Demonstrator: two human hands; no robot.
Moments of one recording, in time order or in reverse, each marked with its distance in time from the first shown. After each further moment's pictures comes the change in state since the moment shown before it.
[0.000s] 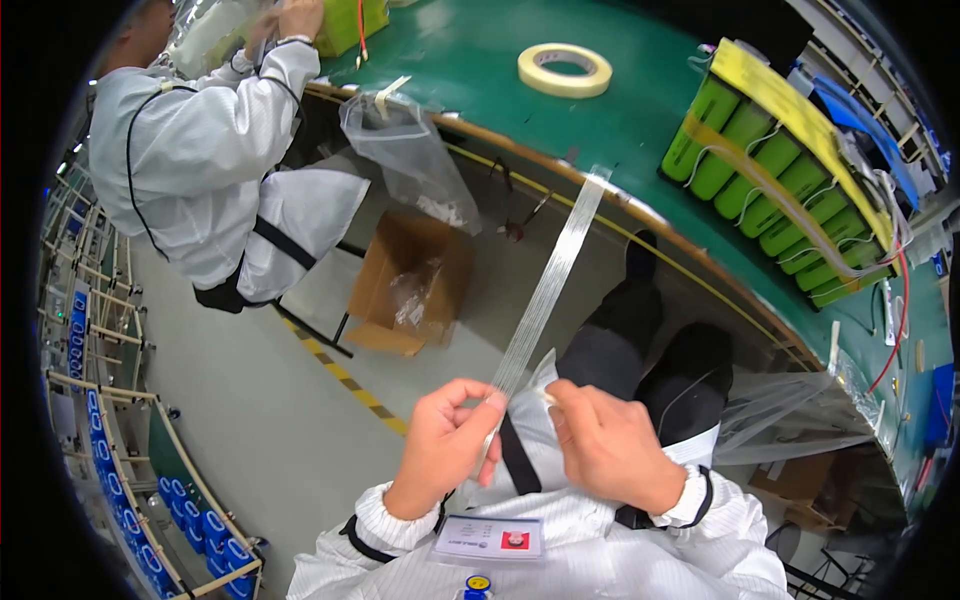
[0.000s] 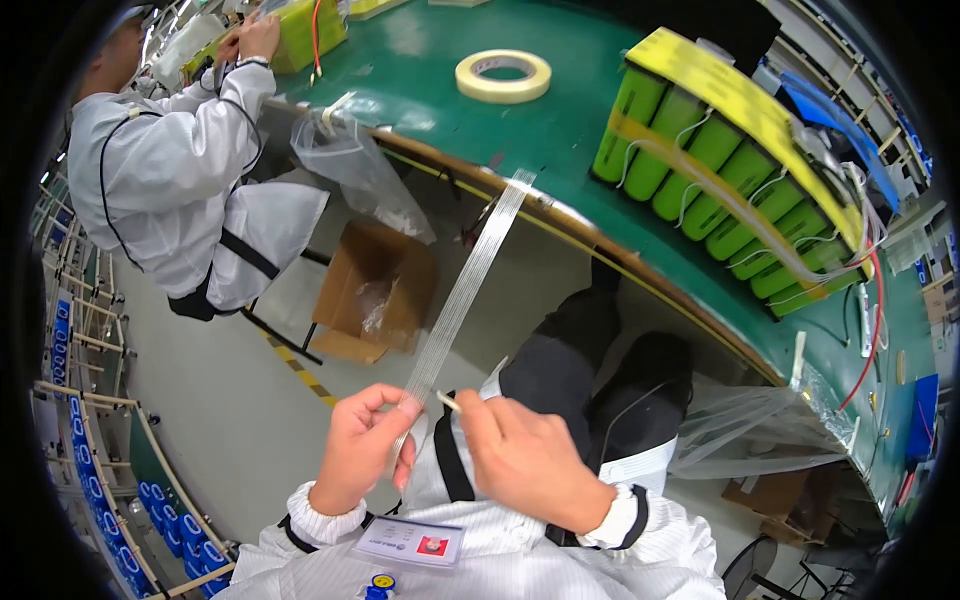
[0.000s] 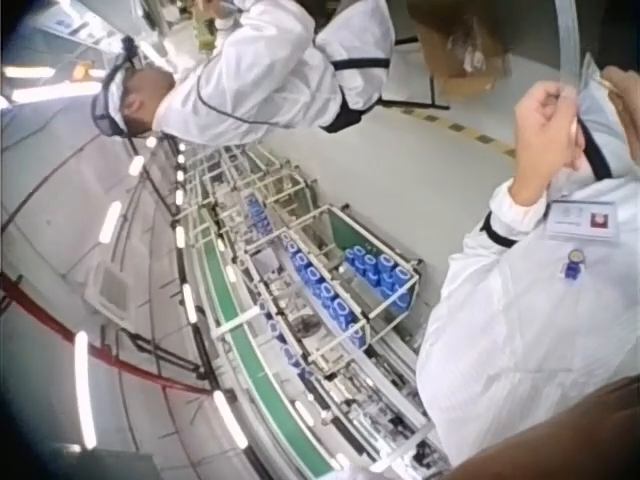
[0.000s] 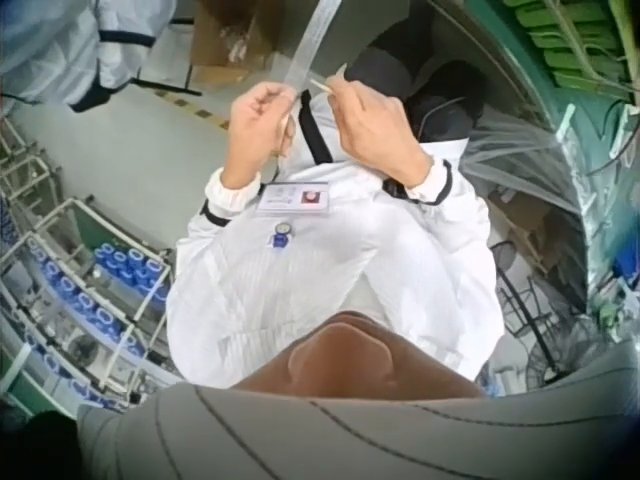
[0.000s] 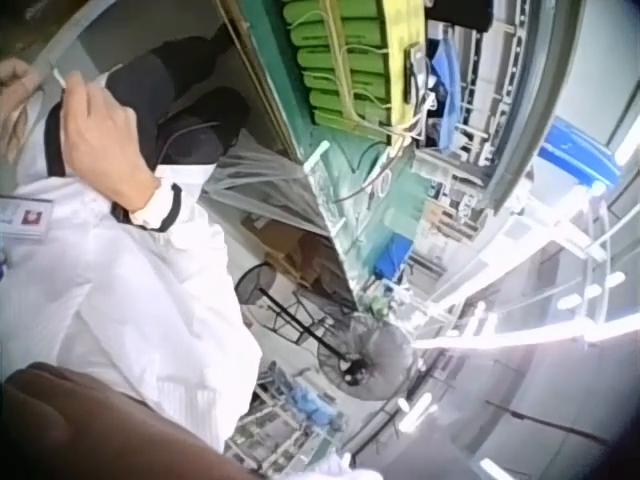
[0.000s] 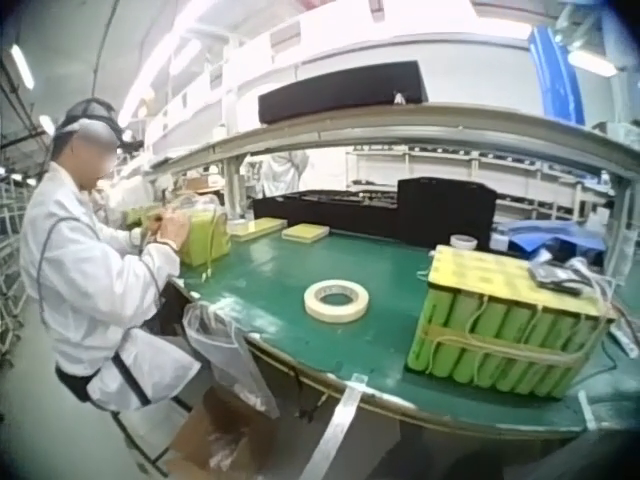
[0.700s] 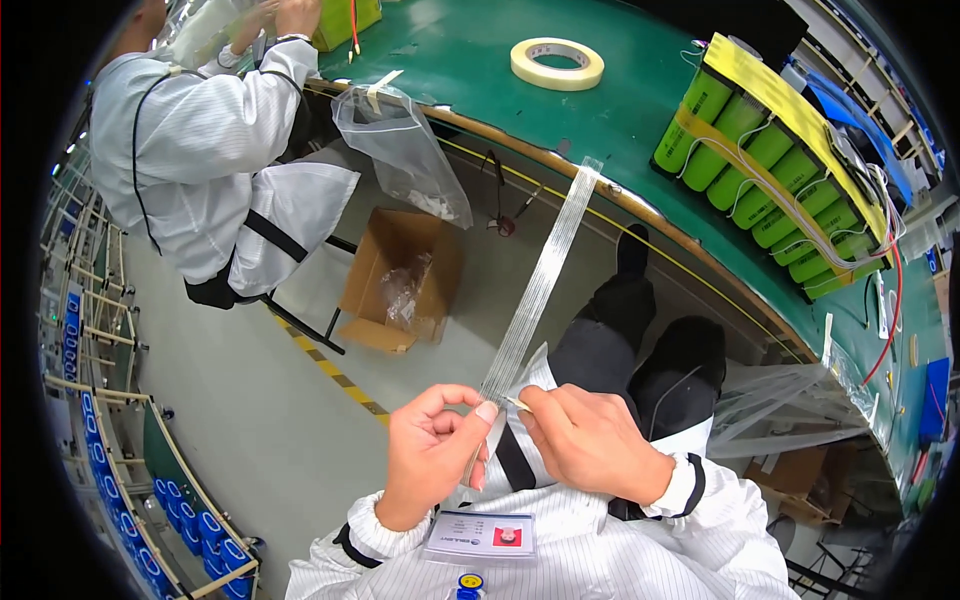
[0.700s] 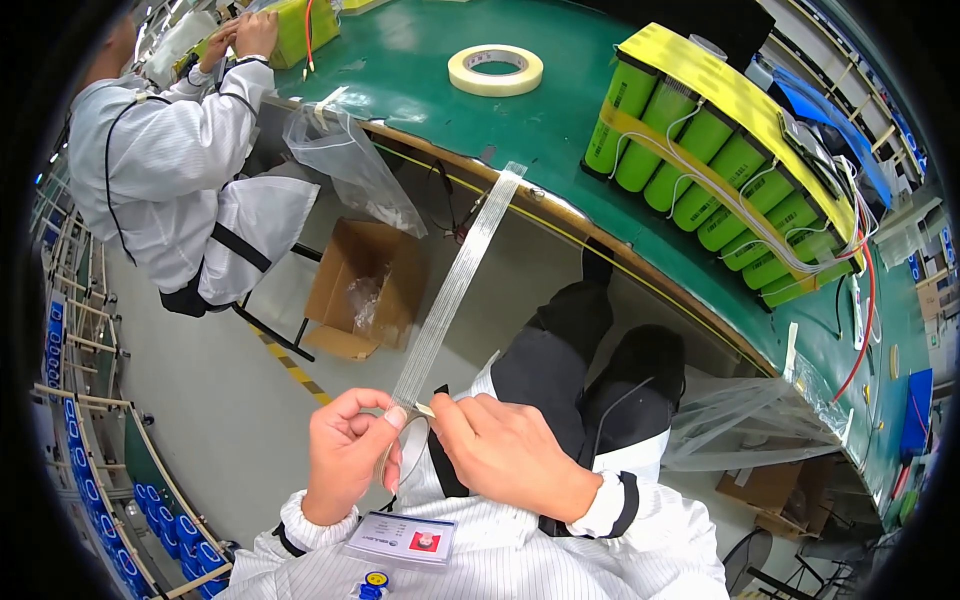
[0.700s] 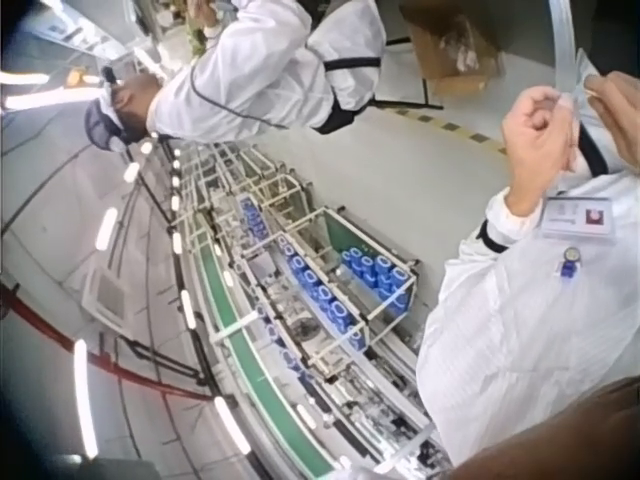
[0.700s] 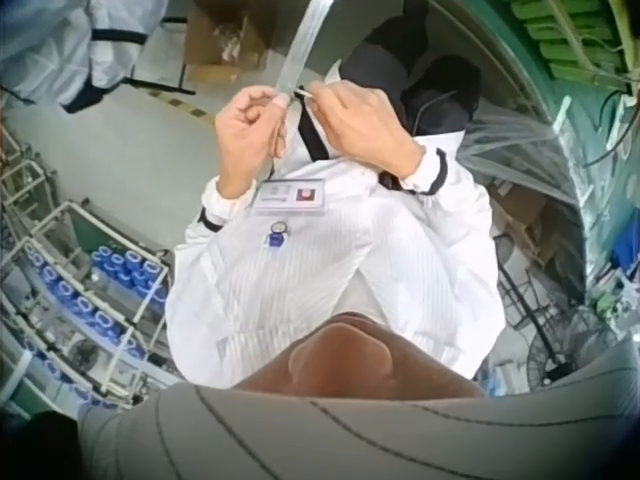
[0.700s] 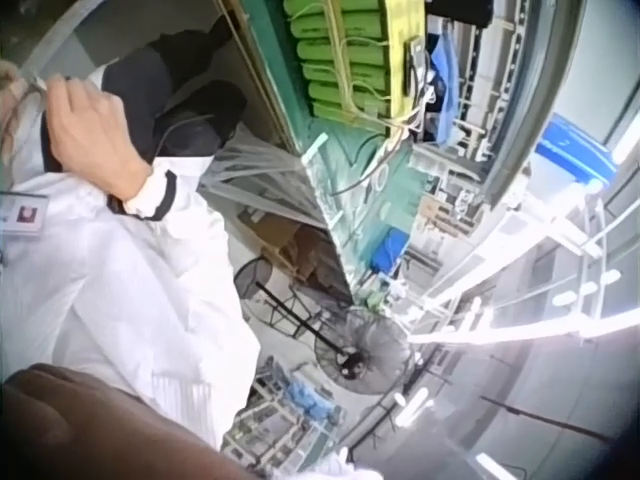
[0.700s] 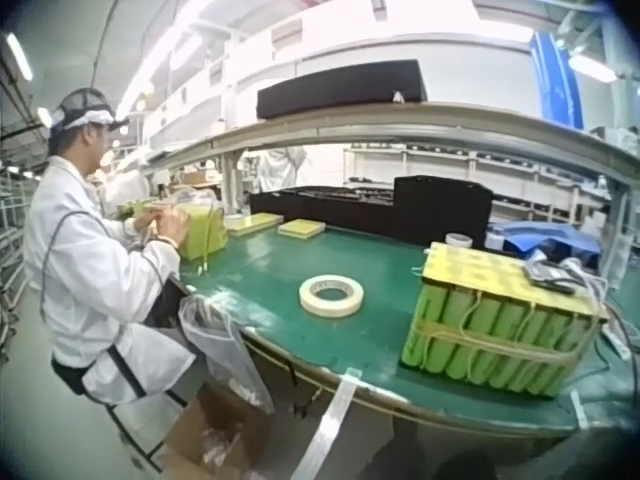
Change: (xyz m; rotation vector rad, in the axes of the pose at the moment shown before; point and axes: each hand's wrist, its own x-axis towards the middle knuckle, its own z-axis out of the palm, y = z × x) left_hand -0.017 -0.007 0.002 -0.082 0.127 0.133; right_hand 0.008 -0.003 0.005 0.053 -0.078 -0.094
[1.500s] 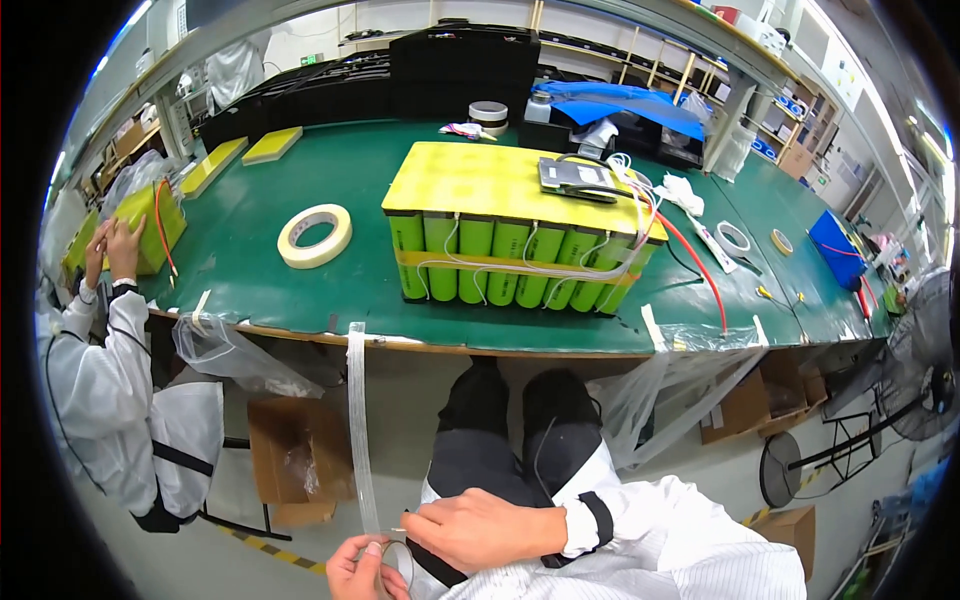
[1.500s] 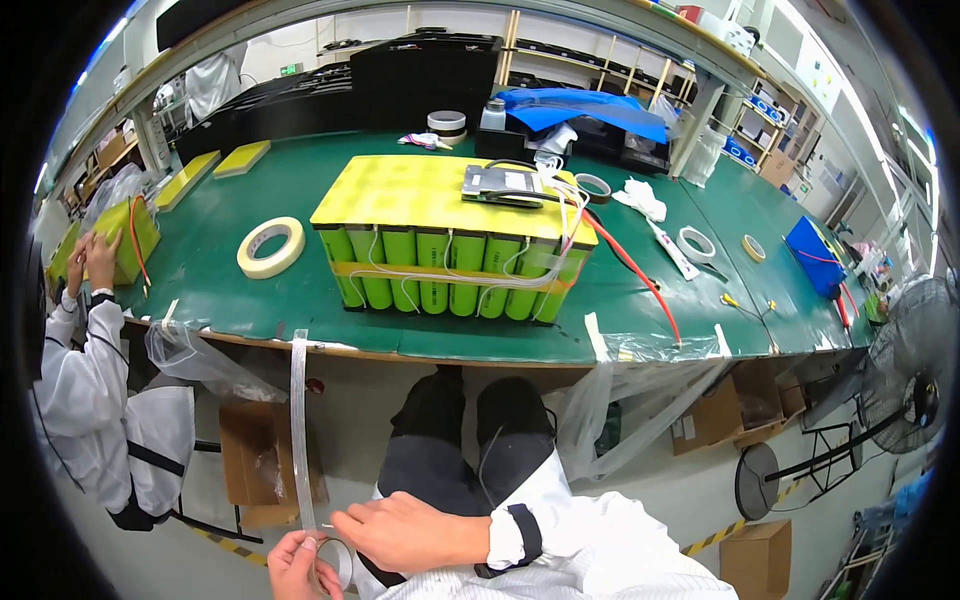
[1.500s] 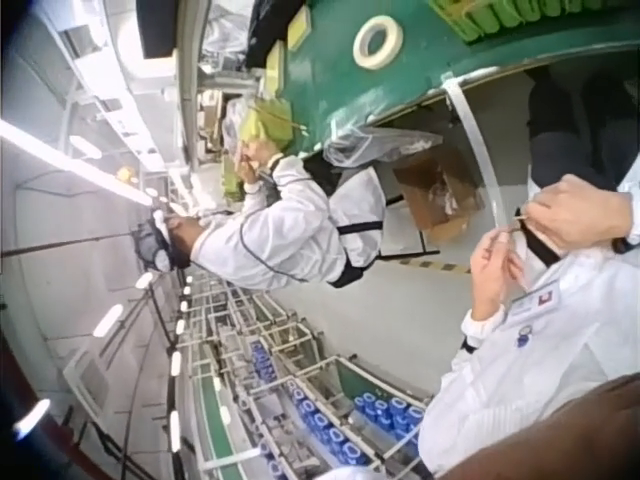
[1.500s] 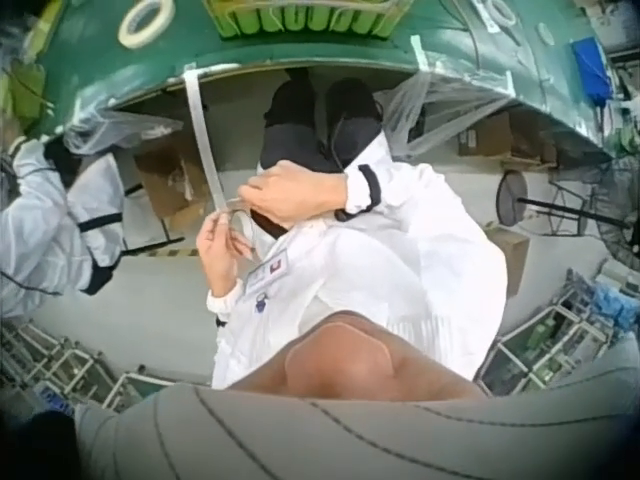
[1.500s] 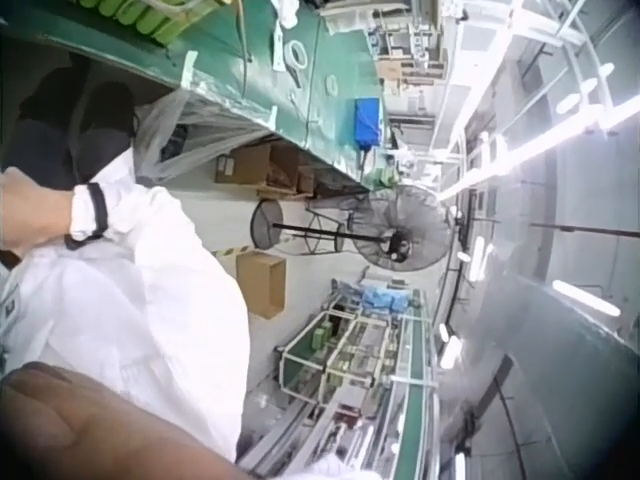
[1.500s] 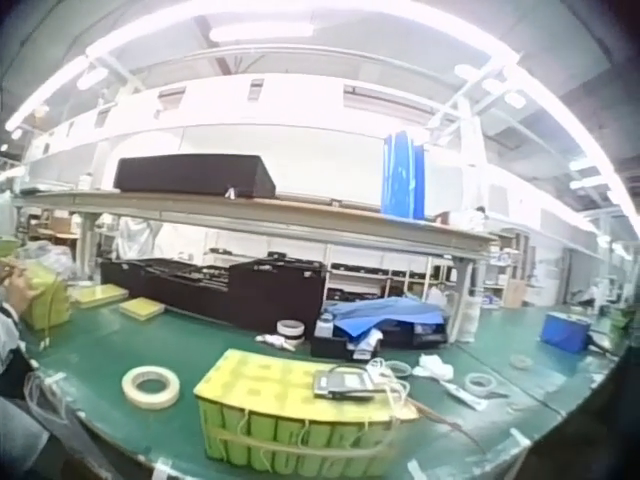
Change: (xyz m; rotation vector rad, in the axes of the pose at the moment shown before) left_hand 0.009 -0.016 -0.019 0.076 -0.168 -0.161; right_hand -0.019 0.008 -0.002 0.042 -0.010 0.029
